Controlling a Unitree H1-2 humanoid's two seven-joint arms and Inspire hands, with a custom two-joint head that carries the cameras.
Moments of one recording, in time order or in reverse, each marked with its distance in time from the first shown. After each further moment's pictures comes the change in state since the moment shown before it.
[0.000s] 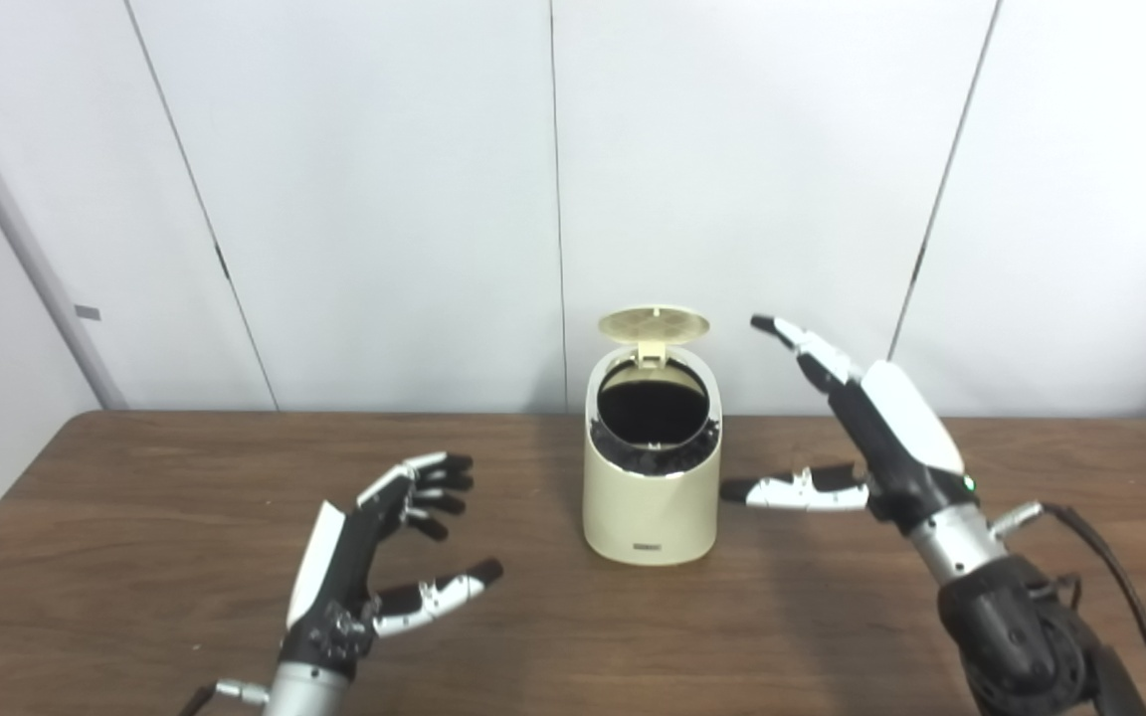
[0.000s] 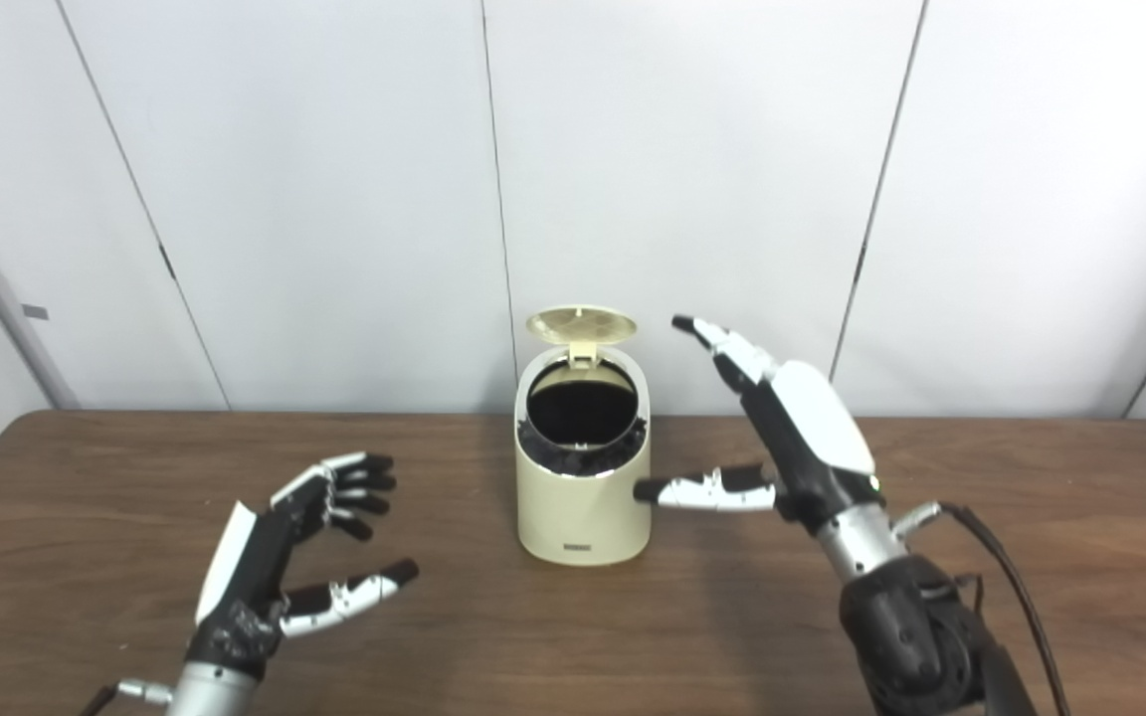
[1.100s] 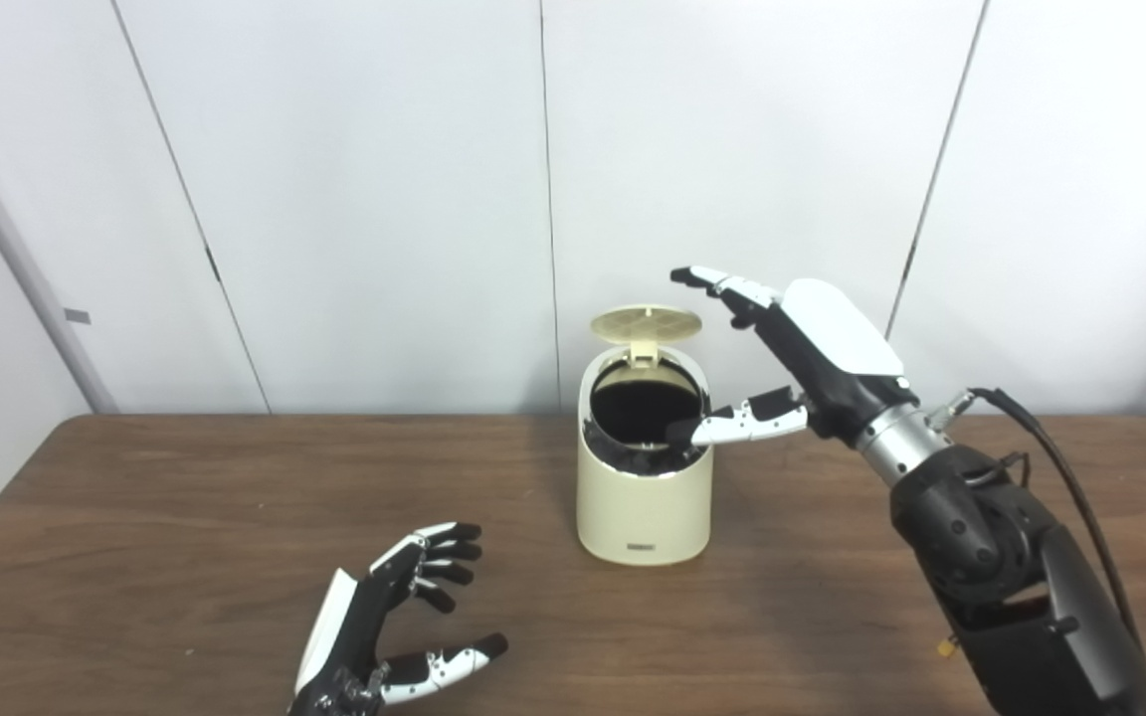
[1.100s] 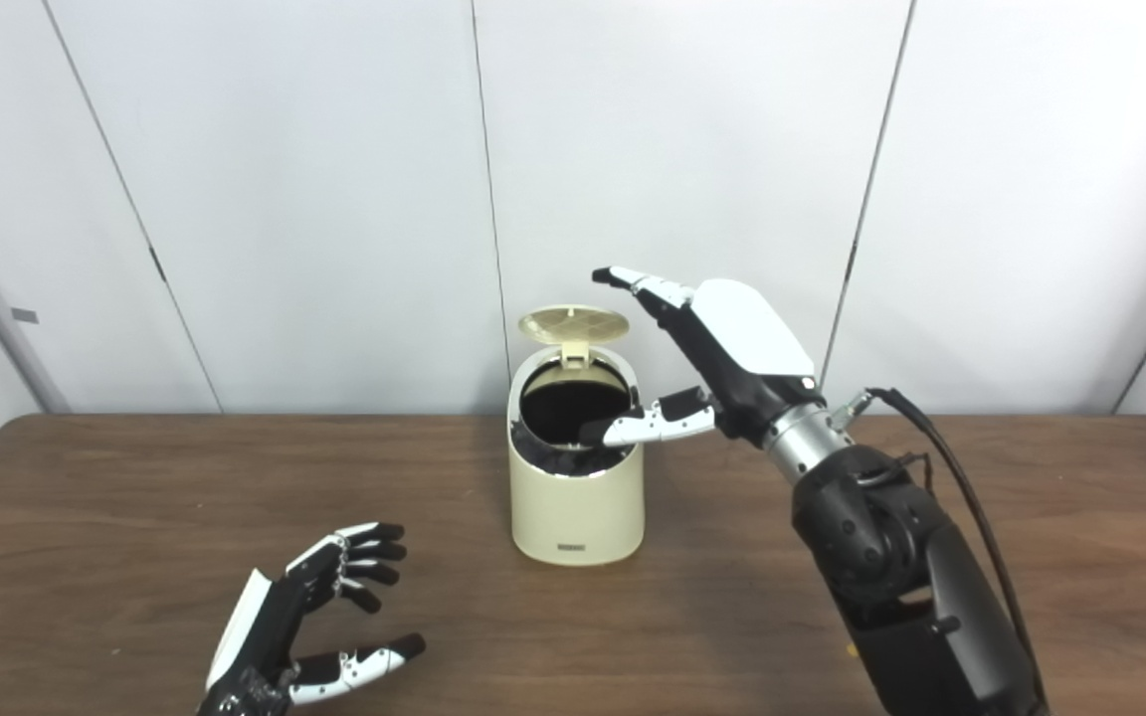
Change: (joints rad) left arm 0.057 -0.002 -0.020 0.053 0.006 -0.049 -0.015; right arm -0.184 -0.037 0.104 0.043 -0.101 0.056 0.127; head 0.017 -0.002
